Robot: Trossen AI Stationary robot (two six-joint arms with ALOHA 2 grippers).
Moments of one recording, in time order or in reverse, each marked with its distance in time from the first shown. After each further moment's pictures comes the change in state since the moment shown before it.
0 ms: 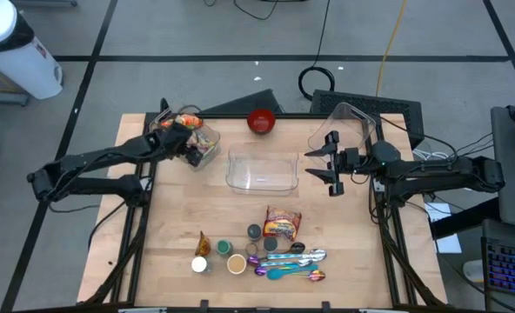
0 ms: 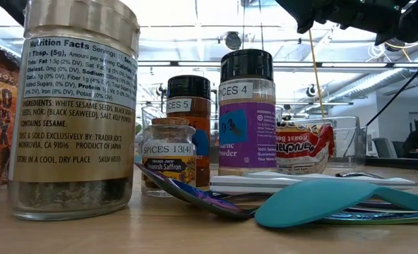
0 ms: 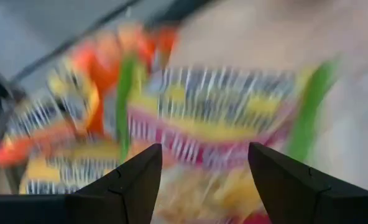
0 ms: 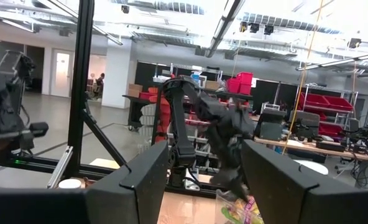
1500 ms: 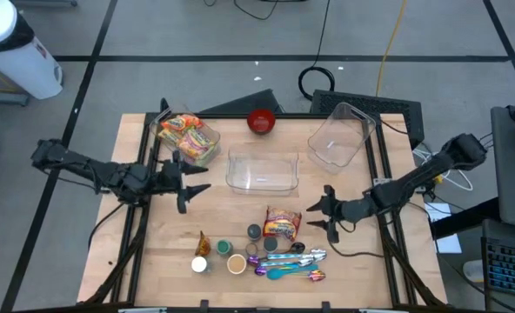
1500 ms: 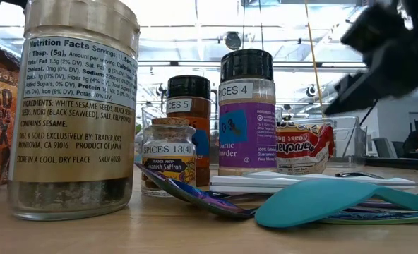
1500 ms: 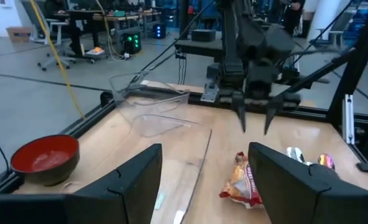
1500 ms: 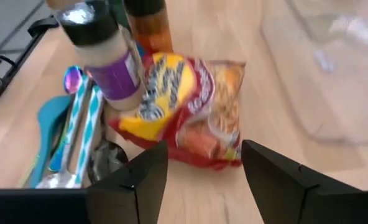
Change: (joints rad) left arm -0.888 -0.328 -0.103 0.528 -0.192 0.091; right arm 0.618 0.227 -0.097 -0.532 0.570 0.453
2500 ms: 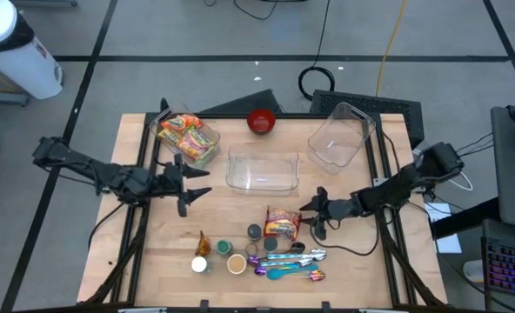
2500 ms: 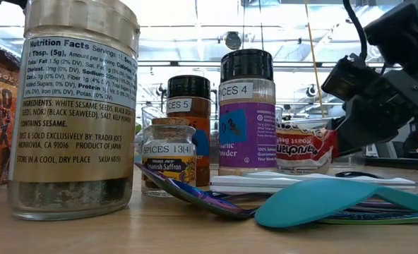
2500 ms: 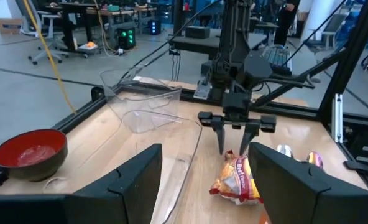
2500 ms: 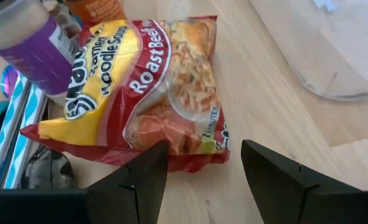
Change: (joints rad) left arm -0.026 0.033 0.000 0.015 -0.002 -0.037; right arm -0.108 0.373 -0.070 0.423 -0.058 0.097
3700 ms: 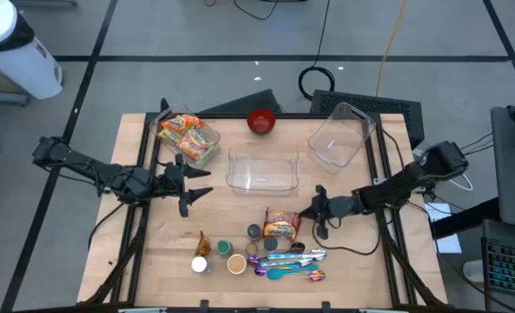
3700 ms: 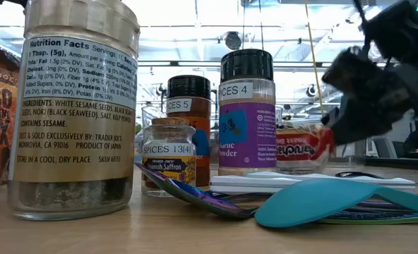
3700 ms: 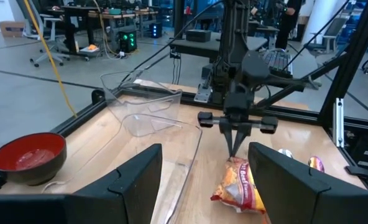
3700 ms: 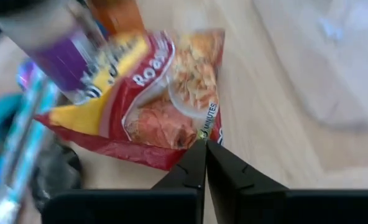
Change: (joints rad) left arm 0.001 0.017 0.000 0.036 -0.006 0.004; right arm -0.028 -0.073 0.000 -0.028 -0.053 -0.121
